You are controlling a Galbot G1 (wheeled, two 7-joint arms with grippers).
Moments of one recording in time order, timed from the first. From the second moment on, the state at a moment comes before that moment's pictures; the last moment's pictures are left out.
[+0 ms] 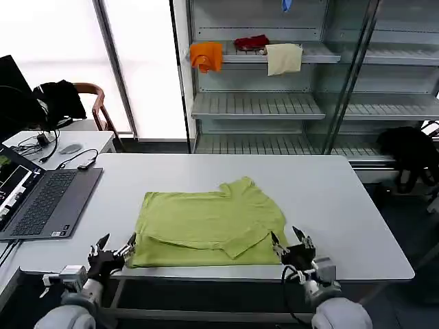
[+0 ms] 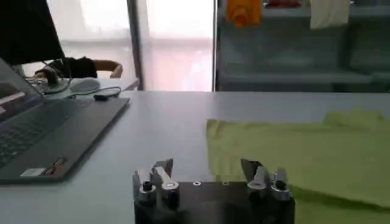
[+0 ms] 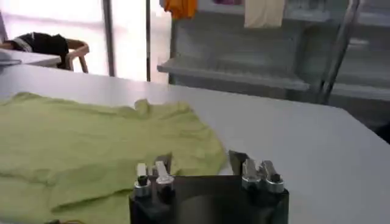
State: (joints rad) left arm 1.35 -1.28 -0.69 -2.06 -0.34 0.56 -0.01; right arm -1.17 1.30 0.36 2.05 0.22 -0.59 0.07
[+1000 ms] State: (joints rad) left arm 0.79 -1.24 -0.45 -1.49 -0.29 0.58 0.06; right arm -0.56 1.56 0.32 1.25 0.09 -0.57 0.00
